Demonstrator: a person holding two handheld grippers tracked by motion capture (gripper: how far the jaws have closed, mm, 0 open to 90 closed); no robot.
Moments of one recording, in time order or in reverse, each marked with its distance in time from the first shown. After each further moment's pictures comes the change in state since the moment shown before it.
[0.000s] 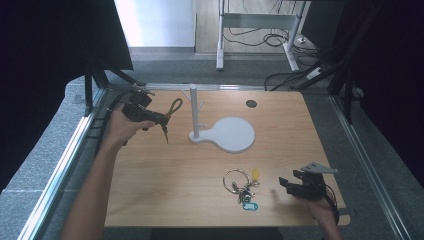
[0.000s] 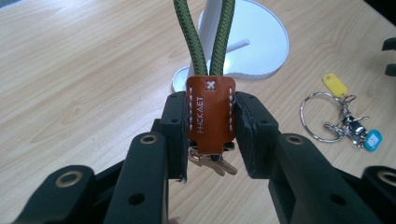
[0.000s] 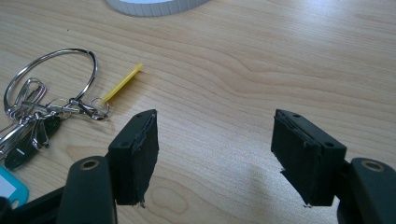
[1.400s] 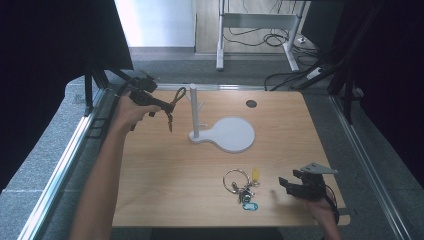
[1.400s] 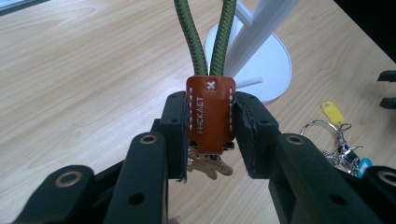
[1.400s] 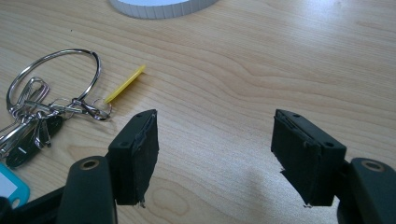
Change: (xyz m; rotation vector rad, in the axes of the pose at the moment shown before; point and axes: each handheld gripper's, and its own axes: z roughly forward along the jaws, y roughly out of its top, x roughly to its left) left arm 0.021 0.039 0.019 0.023 -0.036 -0.059; right arm 0.002 0.000 -0.001 -0.009 -0.001 -0.018
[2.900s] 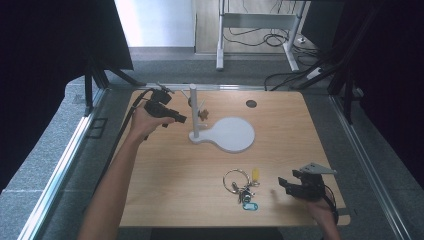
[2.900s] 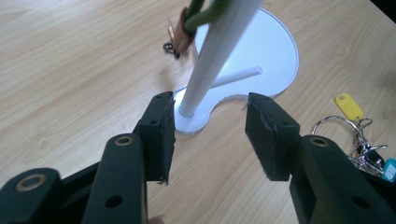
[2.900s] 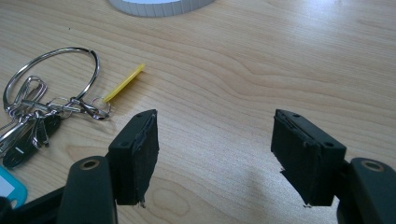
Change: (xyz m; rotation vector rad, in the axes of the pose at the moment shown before) left arm -0.024 -0.017 0.037 0.003 0.035 0.069; right arm 0.002 0.000 0.002 0.001 -0.008 0.000
